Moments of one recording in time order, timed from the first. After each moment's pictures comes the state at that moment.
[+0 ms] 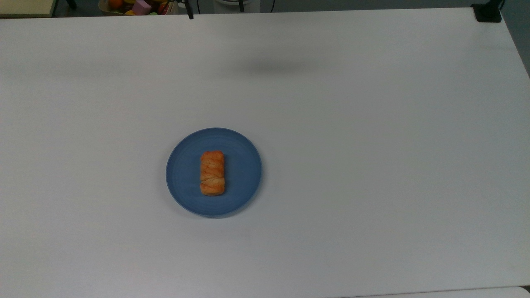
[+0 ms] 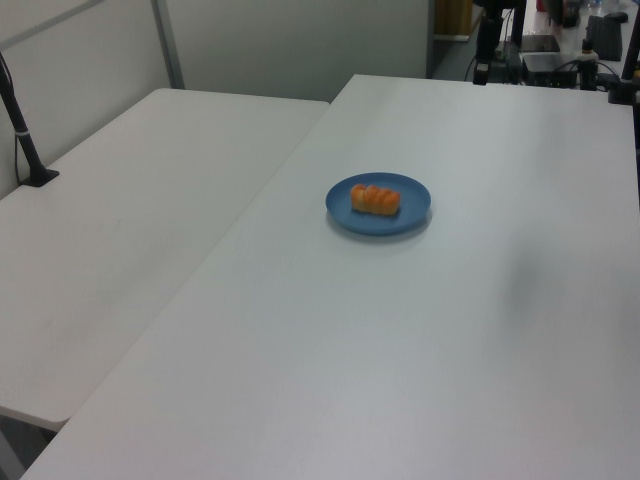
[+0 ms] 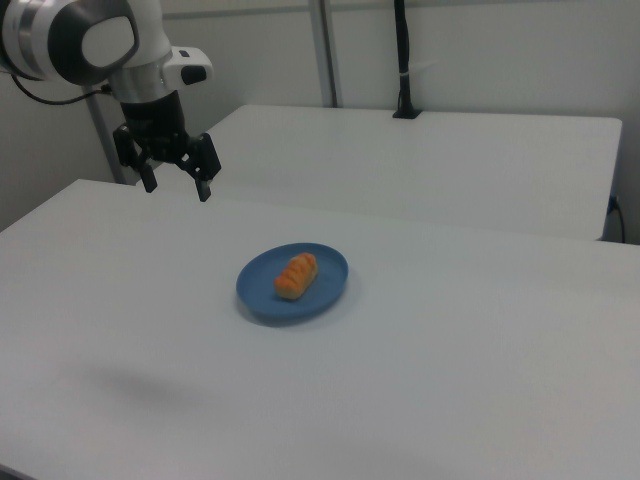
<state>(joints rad) 0.04 -0.03 0.00 -1.66 0.09 1.72 -0.15</state>
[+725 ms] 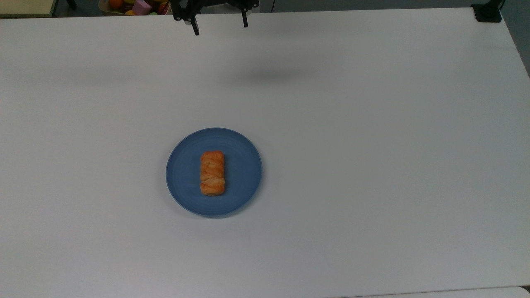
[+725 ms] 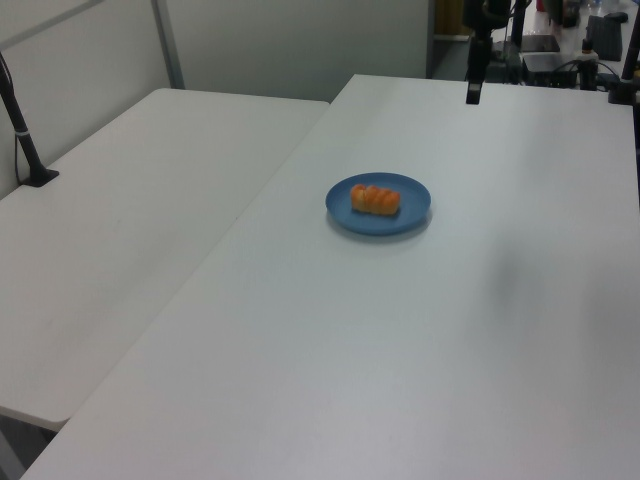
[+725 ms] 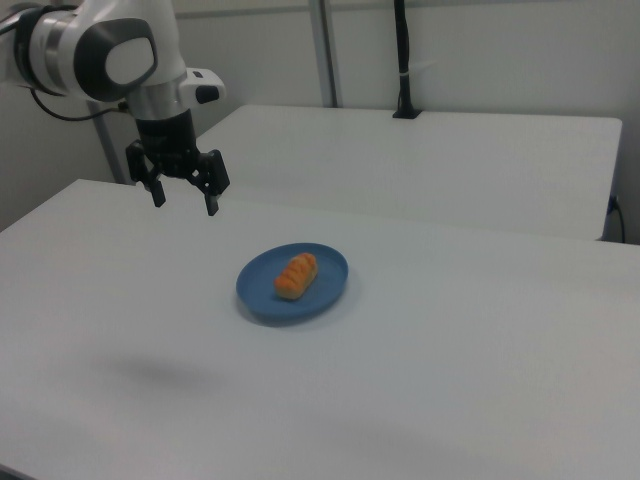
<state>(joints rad) 0.05 0.04 0.01 -1.65 0.09 1.73 -0.17</state>
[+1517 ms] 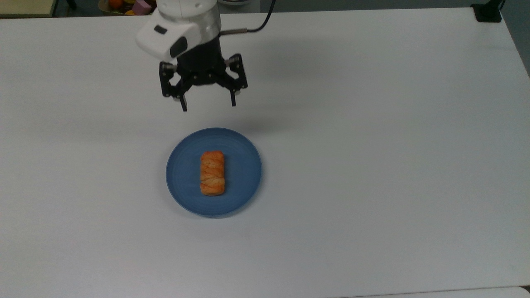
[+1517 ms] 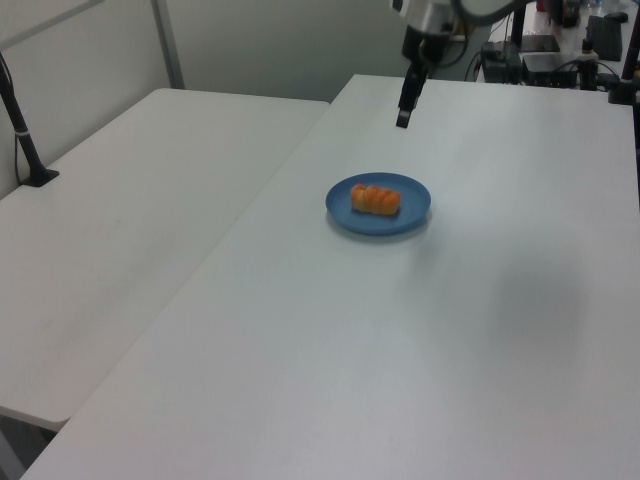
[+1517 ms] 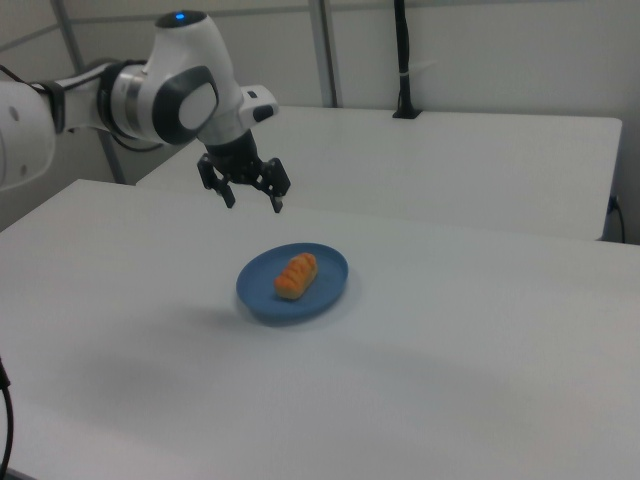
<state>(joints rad) 0.04 0.30 0.00 -1.53 0.04 2.07 -0.17</state>
